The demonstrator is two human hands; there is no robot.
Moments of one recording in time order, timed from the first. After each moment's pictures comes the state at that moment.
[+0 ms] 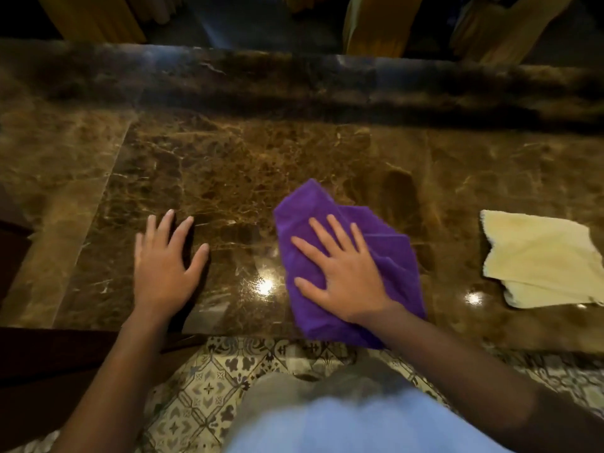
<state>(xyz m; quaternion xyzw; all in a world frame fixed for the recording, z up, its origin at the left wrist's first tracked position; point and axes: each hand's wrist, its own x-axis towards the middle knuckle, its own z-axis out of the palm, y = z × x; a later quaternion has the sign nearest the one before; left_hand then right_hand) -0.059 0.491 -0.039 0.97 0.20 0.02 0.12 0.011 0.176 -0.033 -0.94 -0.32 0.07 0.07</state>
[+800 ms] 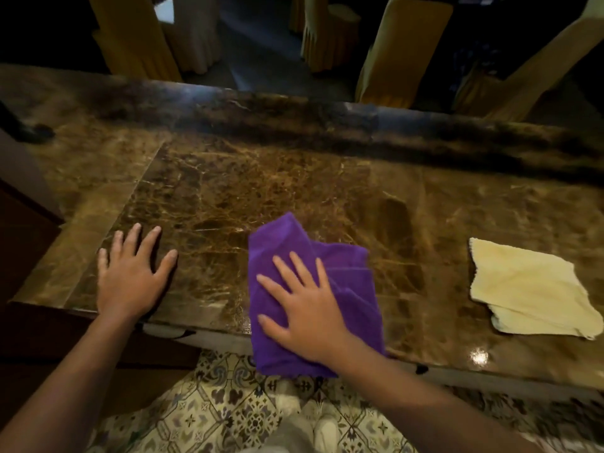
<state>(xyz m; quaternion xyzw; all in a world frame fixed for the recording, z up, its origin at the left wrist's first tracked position) -0.097 0.533 -0.042 0.96 0.28 0.01 0.08 -0.041 0.208 -0.030 -0.91 -0.39 0.06 0.11</state>
